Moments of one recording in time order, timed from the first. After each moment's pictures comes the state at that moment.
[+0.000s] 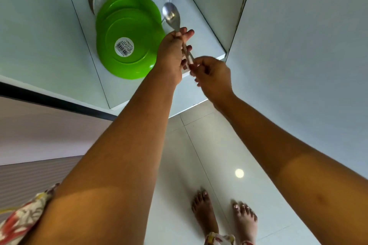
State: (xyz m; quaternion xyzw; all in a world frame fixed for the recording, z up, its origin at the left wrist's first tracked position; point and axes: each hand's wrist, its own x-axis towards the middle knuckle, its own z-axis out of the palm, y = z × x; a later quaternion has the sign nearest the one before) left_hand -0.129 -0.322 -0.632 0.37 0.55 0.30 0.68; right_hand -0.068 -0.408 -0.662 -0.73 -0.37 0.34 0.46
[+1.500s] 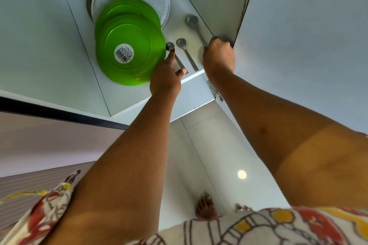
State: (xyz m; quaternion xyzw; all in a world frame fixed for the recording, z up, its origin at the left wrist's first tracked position) left_hand -0.165 -0.318 -0.691 0.75 0.60 0.08 0.25; right_hand -0.036 -0.345 -0.675 -0.86 -0.42 0.18 0.21
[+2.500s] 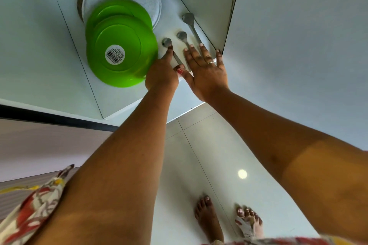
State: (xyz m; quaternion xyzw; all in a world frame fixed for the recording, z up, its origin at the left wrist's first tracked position) left_hand -0.149 -0.315 -0.683 0.76 0.62 0.00 0.20; right_hand -0.046 -0.383 -0.706 -0.77 -0.62 0.11 0.05
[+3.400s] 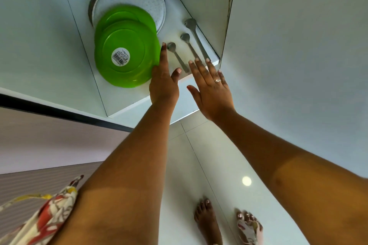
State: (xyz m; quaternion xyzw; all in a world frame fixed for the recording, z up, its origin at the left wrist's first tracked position) left_hand -0.157 -0.350 -0.681 0.76 0.58 0.21 0.22; right_hand -0.051 -0.429 -0.715 -0.76 -0.63 0.11 0.15
